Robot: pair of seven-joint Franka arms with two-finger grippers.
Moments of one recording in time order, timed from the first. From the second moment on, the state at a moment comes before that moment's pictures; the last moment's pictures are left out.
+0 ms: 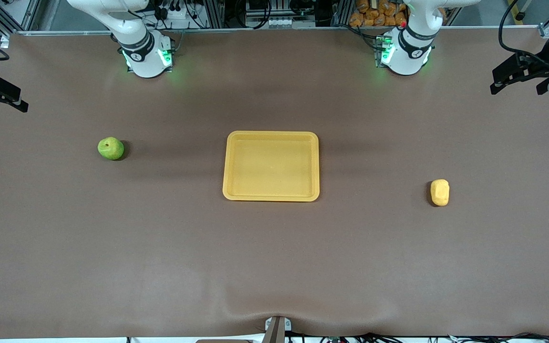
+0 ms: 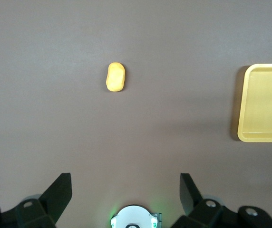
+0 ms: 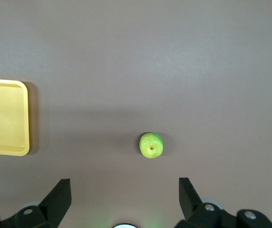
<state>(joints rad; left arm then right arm) -0.02 -0.12 -0.07 -1.58 0.04 1.45 -0.04 -0.02 -0.06 -0.09 -1.57 0.04 1.46 -0.15</state>
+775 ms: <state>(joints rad) -0.02 -0.12 -0.07 -1.58 0.04 1.45 -0.04 -0.03 -0.05 -0.09 -1.56 0.04 1.46 -0.15</state>
